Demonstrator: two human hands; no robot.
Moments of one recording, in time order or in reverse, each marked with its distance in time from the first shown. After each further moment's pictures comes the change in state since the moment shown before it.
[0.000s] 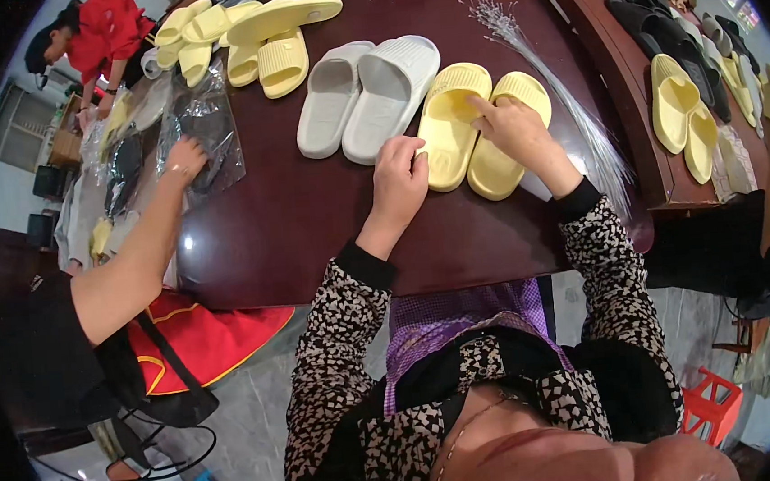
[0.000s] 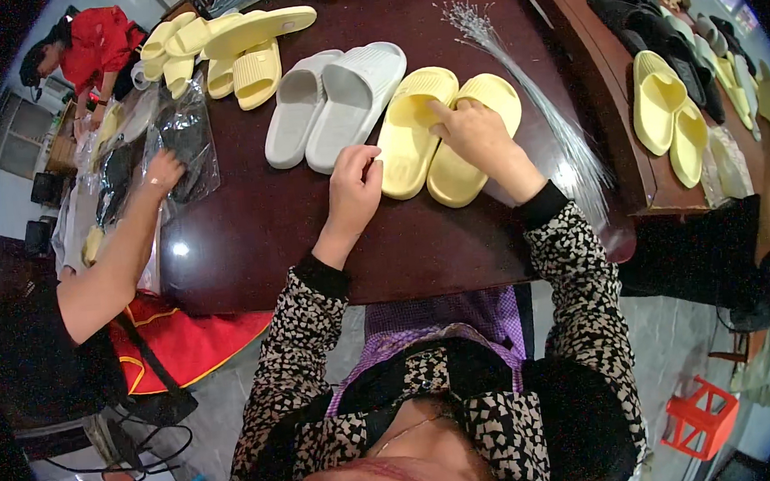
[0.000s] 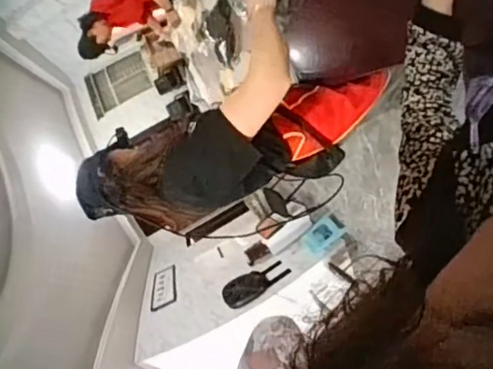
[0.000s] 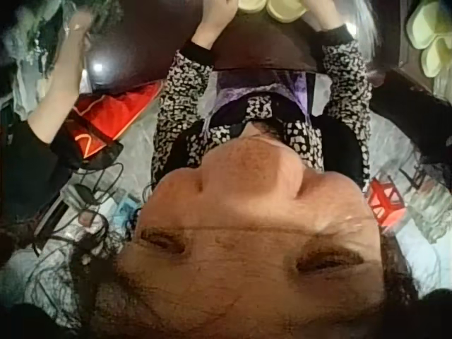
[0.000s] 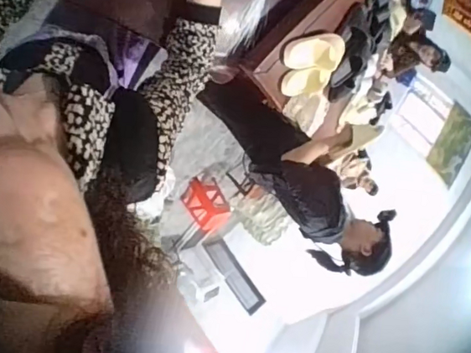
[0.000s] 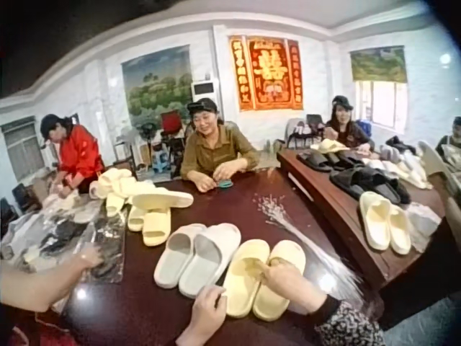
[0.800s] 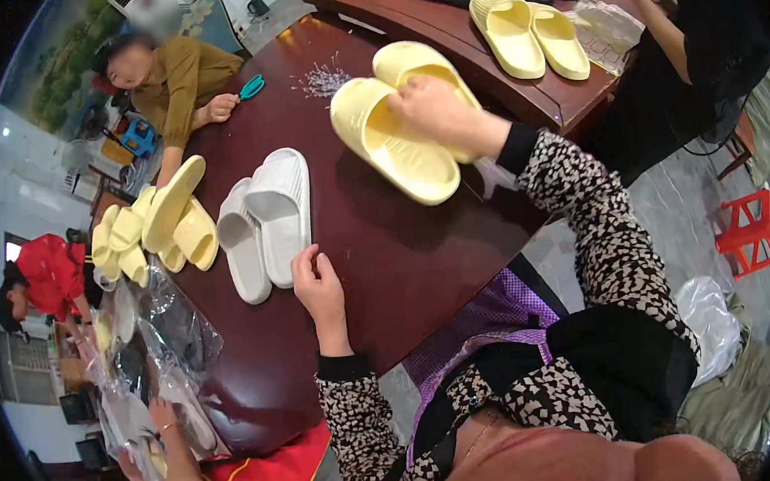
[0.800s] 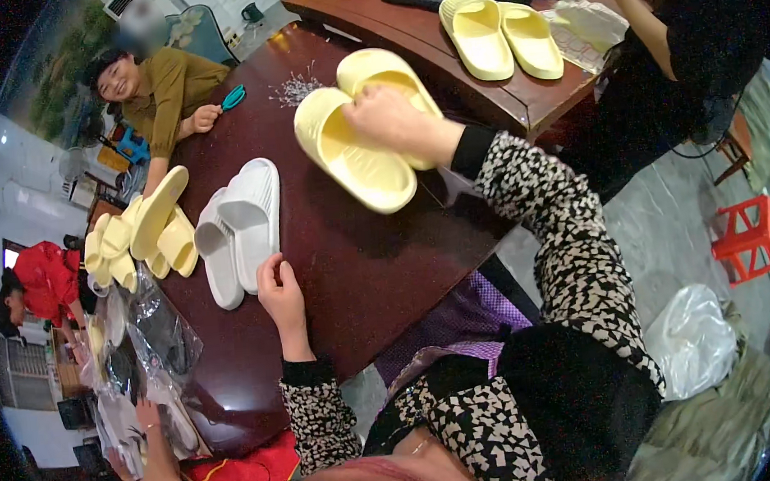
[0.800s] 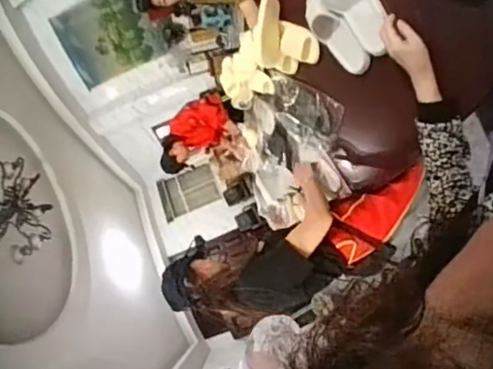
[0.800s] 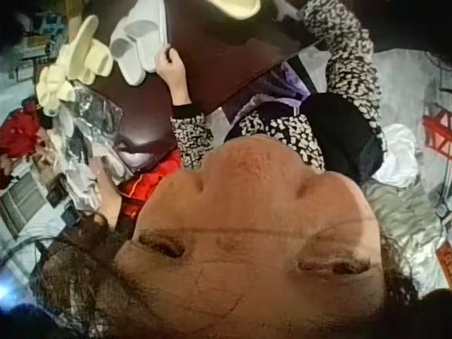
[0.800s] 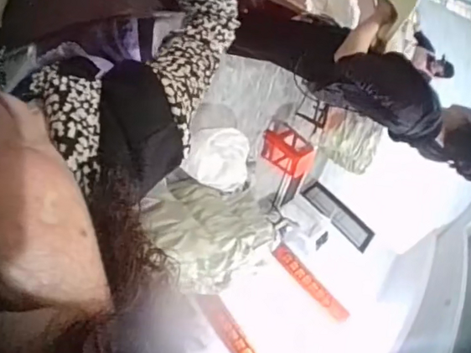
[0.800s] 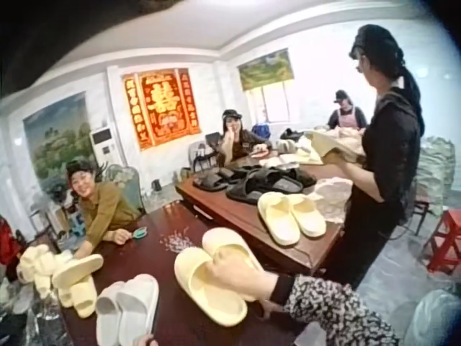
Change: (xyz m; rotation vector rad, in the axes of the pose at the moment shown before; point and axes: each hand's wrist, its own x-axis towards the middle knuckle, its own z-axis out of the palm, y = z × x) left_hand 0.042 0.035 0.043 -0.020 -0.093 -0.164; right_hand -0.009 0.156 -0.081 -0.402 0.049 0.134
